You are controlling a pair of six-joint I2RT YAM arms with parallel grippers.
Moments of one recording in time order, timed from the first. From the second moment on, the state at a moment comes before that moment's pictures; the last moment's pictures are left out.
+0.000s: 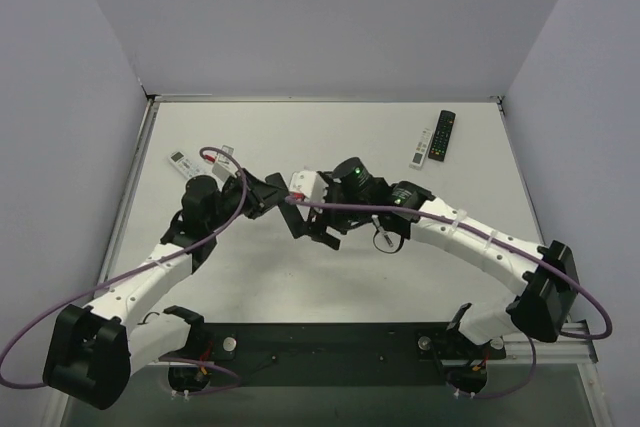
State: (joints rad) left arm -0.37 1.06 0.50 0.38 0.44 -1.15; right arm 0.94 1.44 1.20 -0.52 -0.22 -0.49
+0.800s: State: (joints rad) left arm -0.42 1.81 1.26 -0.67 -0.39 -0.26; right arm 0.41 1.14 1.05 -0.65 -0.08 0.24
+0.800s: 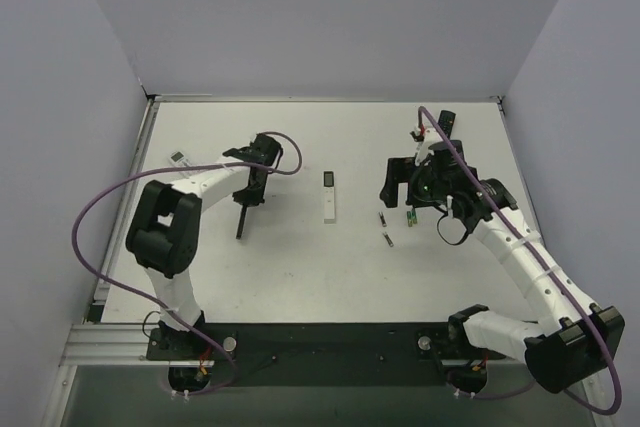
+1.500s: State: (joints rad) left arm -0.55 1.71 1.23 -0.77 -0.32 -0.27; right arm 0.29 0.97 0.96 -0.66 0.21 0.44
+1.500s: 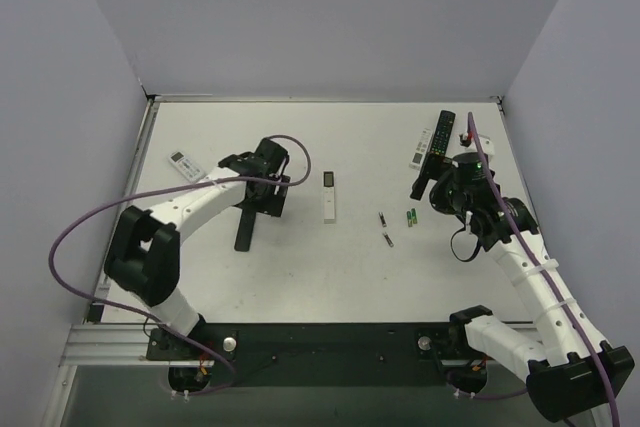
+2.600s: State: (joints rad) left arm -0.43 1.09 0.94 -0.66 -0.23 -0.62; right arm 0.28 0.53 0.73 -0.60 0.28 0.47
